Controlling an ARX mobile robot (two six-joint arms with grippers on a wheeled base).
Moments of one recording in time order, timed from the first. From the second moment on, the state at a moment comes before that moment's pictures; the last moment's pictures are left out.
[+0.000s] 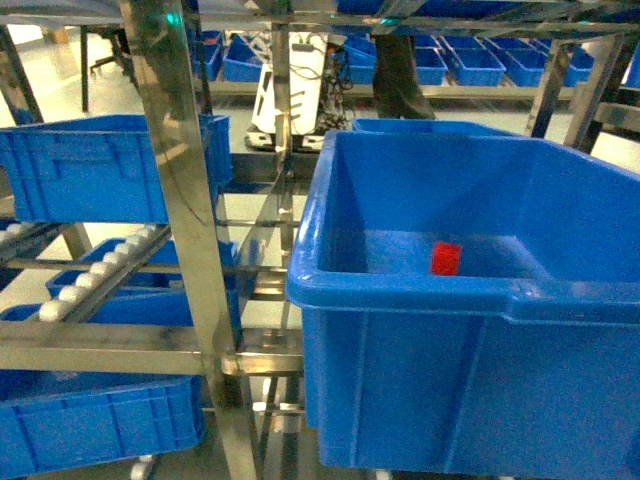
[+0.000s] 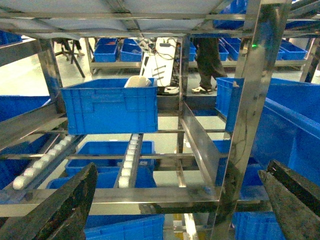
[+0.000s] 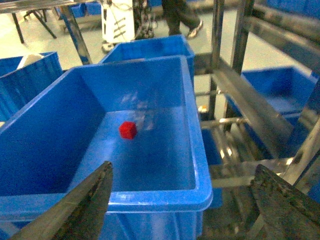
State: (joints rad) left arm 0.00 0.01 0.01 0.00 0.00 0.00; right arm -0.31 0.67 0.48 -0.05 -0.33 0.06
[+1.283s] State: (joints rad) left arm 0.00 0.01 0.01 0.00 0.00 0.00; right arm 0.00 0.22 0.05 0.17 0.00 0.00
